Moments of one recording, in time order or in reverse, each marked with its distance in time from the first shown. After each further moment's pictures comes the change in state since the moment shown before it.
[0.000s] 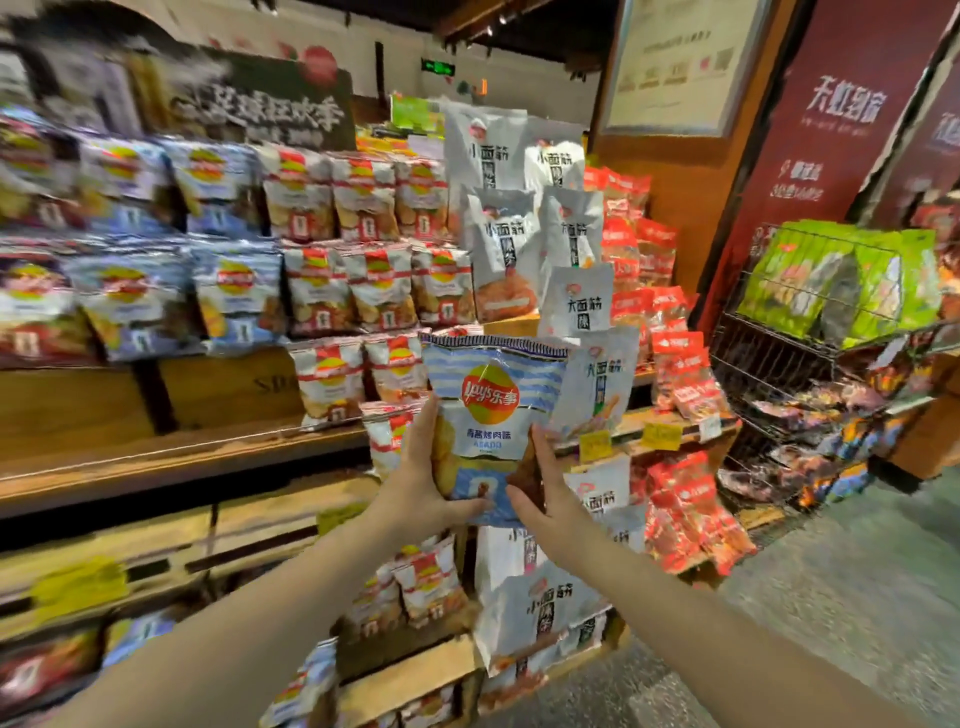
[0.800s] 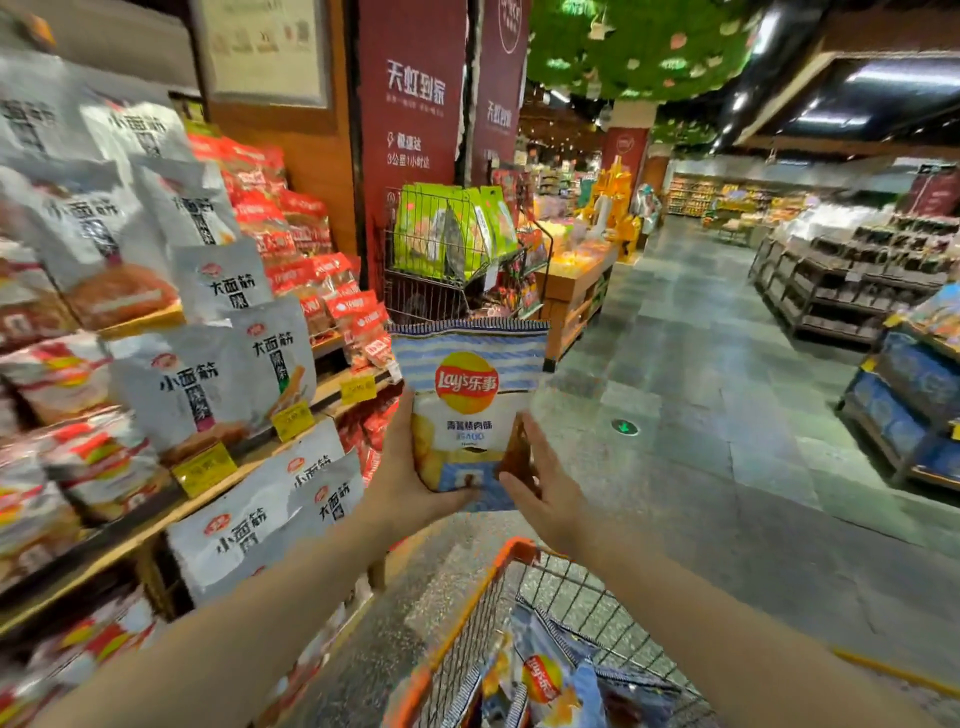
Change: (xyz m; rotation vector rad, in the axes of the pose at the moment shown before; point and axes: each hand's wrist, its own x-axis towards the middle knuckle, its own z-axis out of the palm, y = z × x) left_hand -0.069 0.184 0.281 -0.451 -0.475 0.331; right_hand -0.302 0.059 -0.194 -0.263 0.631 0.111
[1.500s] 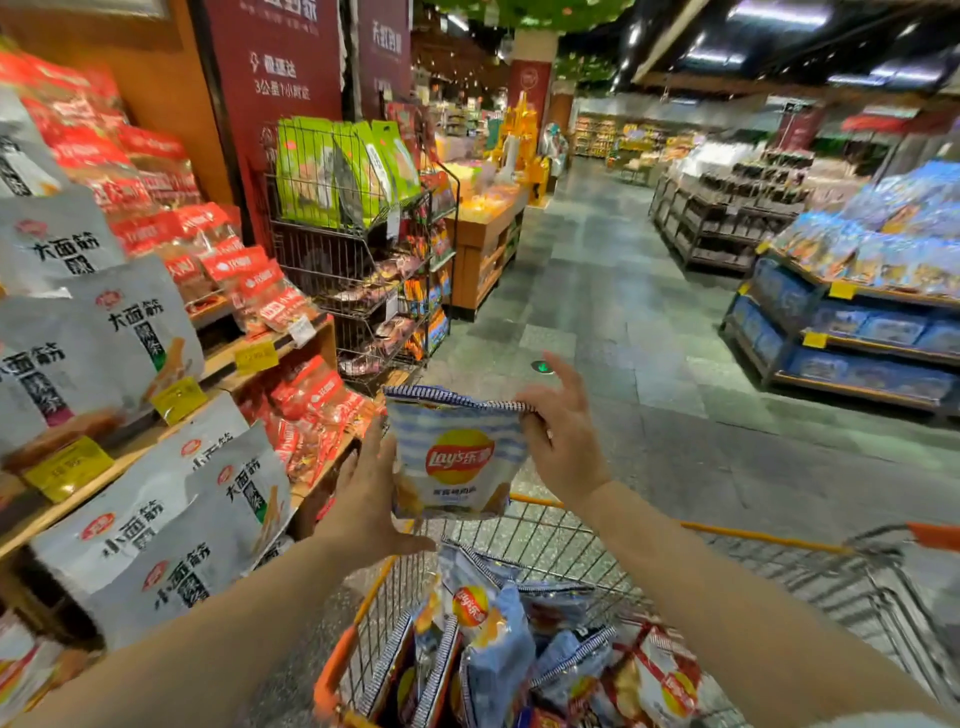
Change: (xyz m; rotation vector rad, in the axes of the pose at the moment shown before) left_hand -0.041 -0.023 0.067 0.538 -0.318 -0.095; right_hand -0.051 0.023 -0.074 -0.391 0.484 -0.278
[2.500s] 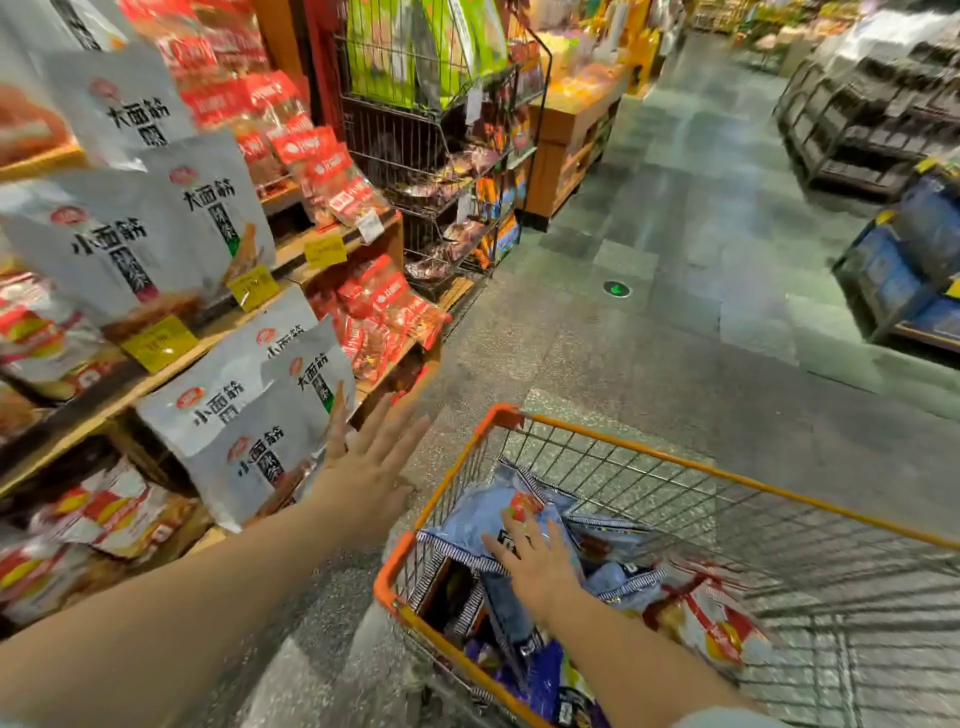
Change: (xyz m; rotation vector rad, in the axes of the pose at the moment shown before) left_hand -0.041 -0.103 0.012 0.796 0.010 0.232; right_hand -0.208 0.023 0.118 -0.773 -1.569 0.175
